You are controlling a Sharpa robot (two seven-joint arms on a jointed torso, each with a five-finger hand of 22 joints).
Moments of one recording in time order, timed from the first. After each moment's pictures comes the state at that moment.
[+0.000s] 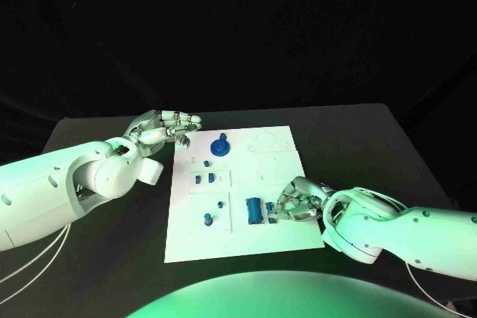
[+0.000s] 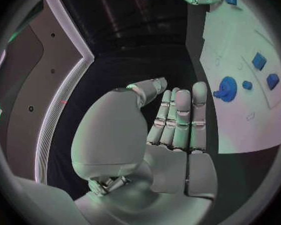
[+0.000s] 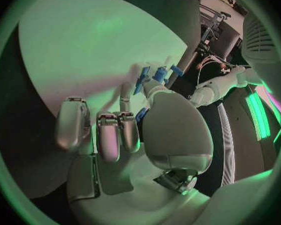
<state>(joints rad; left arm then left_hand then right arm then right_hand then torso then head) 1.13 -0.89 -0.04 1.50 -0.14 -0.15 0.27 1.39 -0.21 0.64 0.00 0.17 0.86 0.20 0.28 0.20 0.87 0.15 0.47 0.12 1.02 0.07 1.37 0.44 0.17 0.86 0.17 1.11 0.76 0.98 -0.99 -0.18 1.85 -1.23 -0.47 -0.42 1.20 -0.18 0.24 0.23 0.12 1.10 0.03 0.30 0.78 1.47 -0.03 1.52 1.31 1.47 -0.09 1.55 1.31 0.06 1.46 0.03 1.19 1.31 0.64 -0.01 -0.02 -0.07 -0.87</state>
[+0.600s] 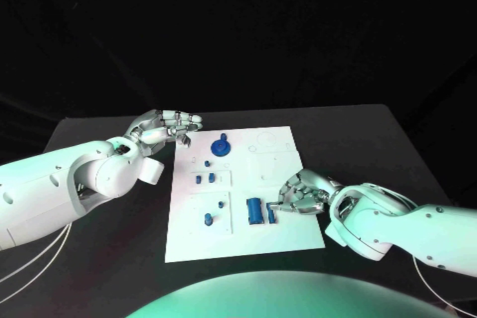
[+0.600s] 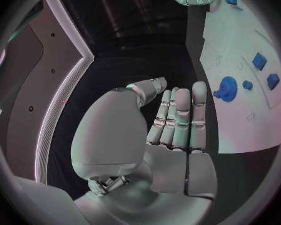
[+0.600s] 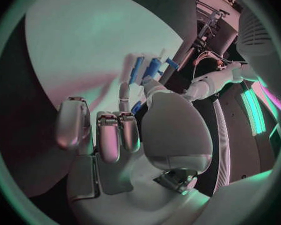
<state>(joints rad) 1.13 -0.89 -0.04 1.50 -0.14 -0.15 0.28 1.39 -0.21 0.64 0.00 0.17 0.86 0.20 0.29 0.20 0.86 0.15 0.47 0.12 1.00 0.07 1.37 0.42 0.17 0.86 0.17 1.10 0.76 1.00 -1.03 -0.18 1.87 -1.17 -0.52 -0.33 1.18 -0.20 0.15 0.29 0.12 1.07 0.06 0.28 0.77 1.47 -0.02 1.49 1.31 1.47 -0.09 1.54 1.31 0.06 1.46 0.03 1.11 1.31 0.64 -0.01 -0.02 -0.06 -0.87</state>
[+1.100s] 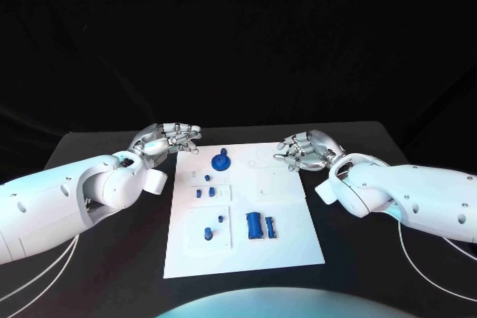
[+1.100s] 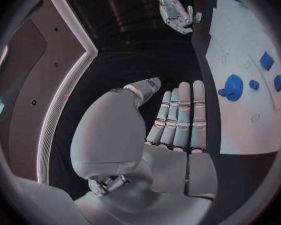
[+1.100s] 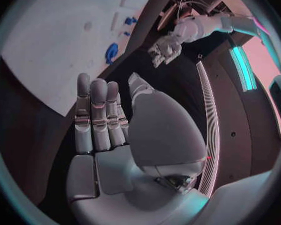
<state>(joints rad) 1.12 -0.85 -0.04 1.42 -0.05 -0.16 0.33 1.35 -0.21 0.56 0.09 0.16 0.81 0.20 0.32 0.19 0.85 0.16 0.49 0.09 0.83 0.10 0.91 0.20 0.17 0.75 0.21 0.72 0.53 1.16 -0.89 -0.17 1.54 -0.57 -0.57 0.16 1.43 -0.14 0.18 0.28 0.12 0.86 0.17 0.18 0.73 1.05 0.09 0.45 0.90 1.12 0.03 0.83 0.65 0.17 1.07 0.14 0.12 1.07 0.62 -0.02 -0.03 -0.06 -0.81</state>
